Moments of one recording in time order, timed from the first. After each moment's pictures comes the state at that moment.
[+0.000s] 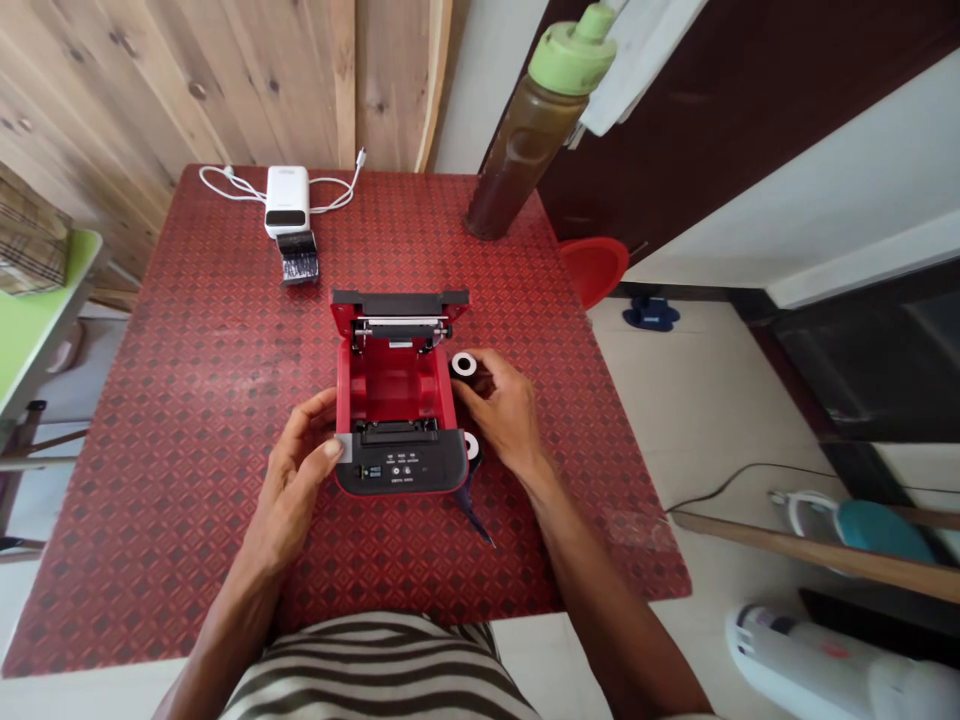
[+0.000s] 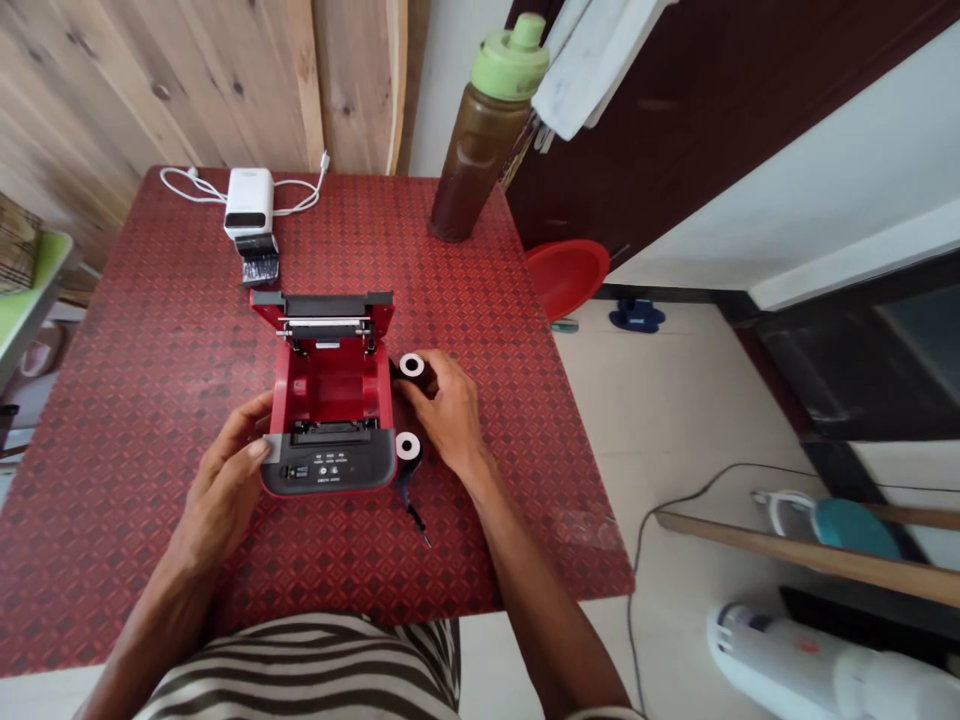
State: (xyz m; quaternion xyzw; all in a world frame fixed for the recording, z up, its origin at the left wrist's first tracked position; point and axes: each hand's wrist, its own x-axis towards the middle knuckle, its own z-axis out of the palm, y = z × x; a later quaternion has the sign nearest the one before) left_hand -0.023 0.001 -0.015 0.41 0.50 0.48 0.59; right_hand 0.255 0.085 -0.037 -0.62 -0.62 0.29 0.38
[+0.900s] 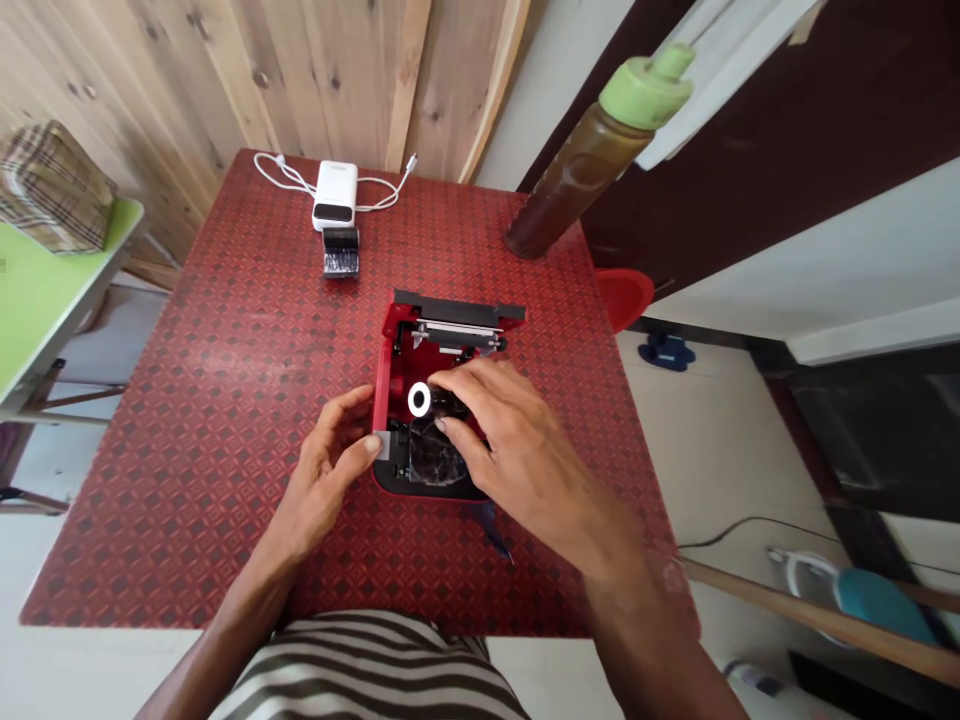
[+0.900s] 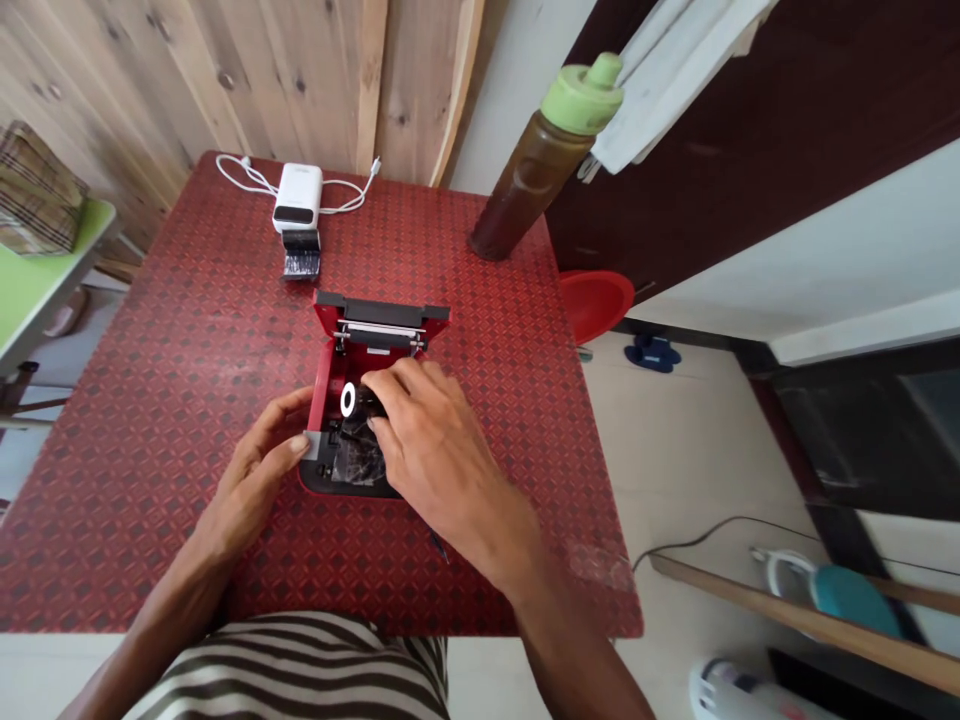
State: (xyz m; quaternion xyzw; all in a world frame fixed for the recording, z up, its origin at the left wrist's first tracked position) left_hand -0.017 0.005 0.006 0.41 0.52 0.46 0.59; right_hand 0.199 0.063 0.082 -0.48 -0.84 0.19 0.16
